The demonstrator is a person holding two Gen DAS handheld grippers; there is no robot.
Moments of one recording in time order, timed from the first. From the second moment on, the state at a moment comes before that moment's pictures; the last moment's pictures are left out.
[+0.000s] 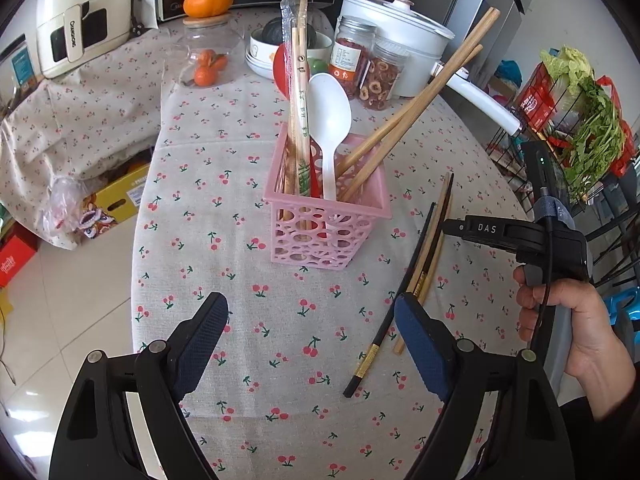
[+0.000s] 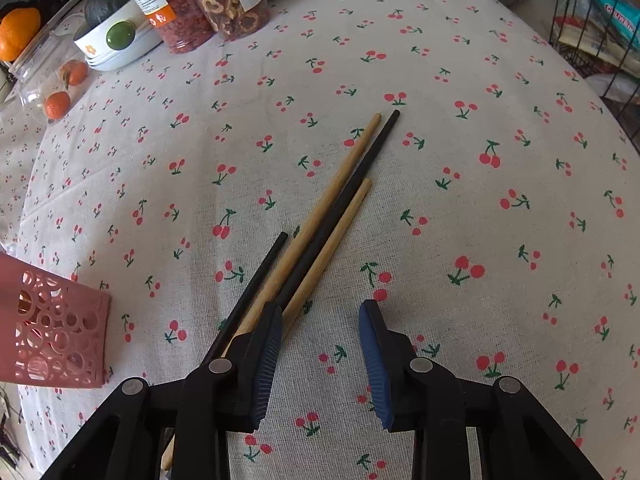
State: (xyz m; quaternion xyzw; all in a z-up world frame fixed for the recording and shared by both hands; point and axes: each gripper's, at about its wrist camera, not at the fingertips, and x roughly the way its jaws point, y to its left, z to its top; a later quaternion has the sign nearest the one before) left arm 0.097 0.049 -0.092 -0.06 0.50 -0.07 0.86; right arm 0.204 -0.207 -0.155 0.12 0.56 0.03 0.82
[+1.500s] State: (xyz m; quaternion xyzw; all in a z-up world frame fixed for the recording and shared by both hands) left arm 0.083 0.006 -0.099 0.01 0.50 -0.12 0.86; right arm 0.198 -0.221 -0.158 0.06 0.60 0.03 0.80
